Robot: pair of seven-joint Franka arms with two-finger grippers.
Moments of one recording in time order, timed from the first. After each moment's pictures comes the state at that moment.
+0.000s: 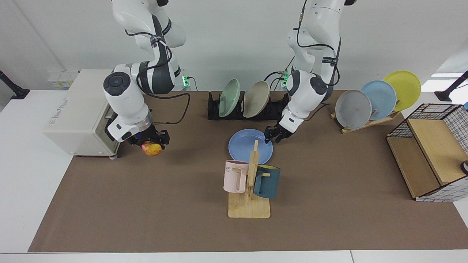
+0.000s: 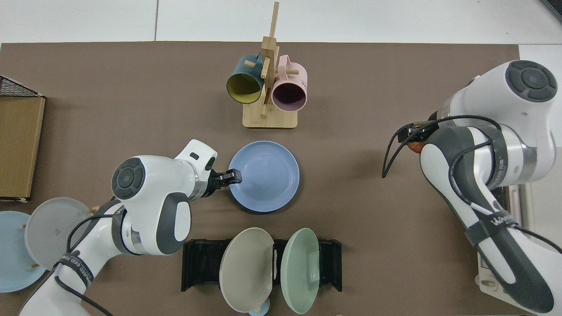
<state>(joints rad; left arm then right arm) -0.11 0.15 -0.30 -2.24 -0.45 2.51 -0.25 0.14 0.23 -0.06 -1.79 0.01 1.98 0.08</state>
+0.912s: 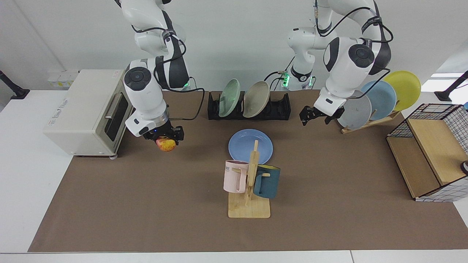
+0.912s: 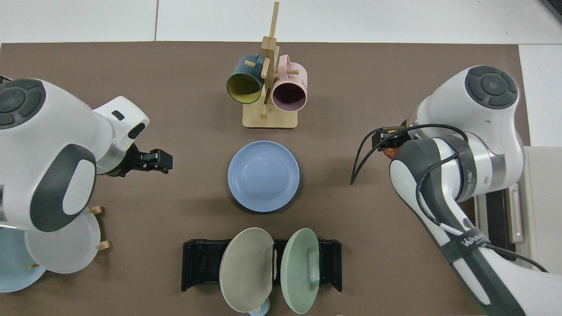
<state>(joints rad) -0.06 0.03 -0.14 -1.85 -0.03 1.78 -0.22 0.25 0.21 -0.06 -1.79 0.01 1.95 0.25</state>
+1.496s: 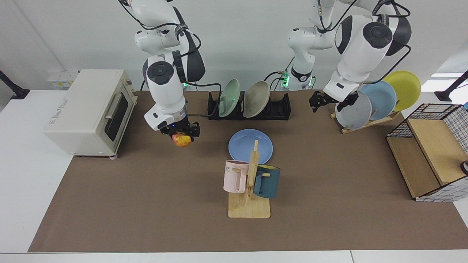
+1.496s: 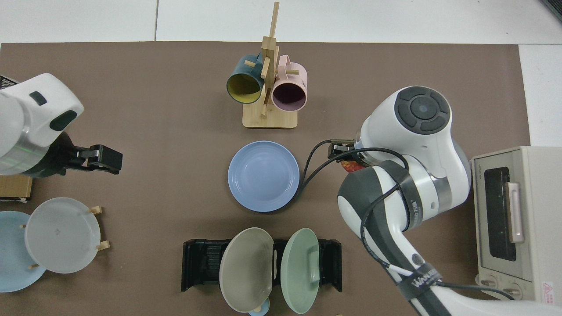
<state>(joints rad) -0.05 -0.02 -0.09 -1.60 0.02 1.49 -0.12 0.42 0.20 -0.05 -1.78 0.02 1.95 0.53</state>
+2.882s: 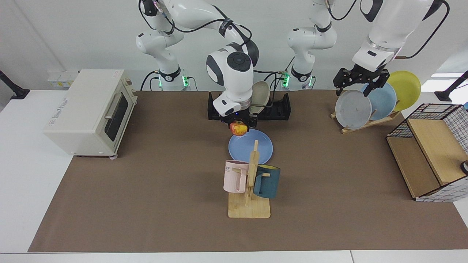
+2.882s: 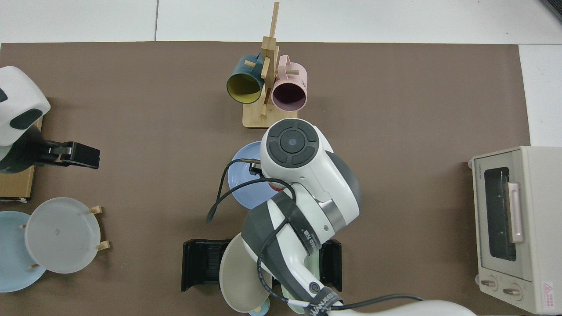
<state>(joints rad) -0.05 -0.03 -0.05 -1.58 0.01 1.53 0.00 0.67 0.38 -0.05 -1.59 0.06 1.95 0.83</state>
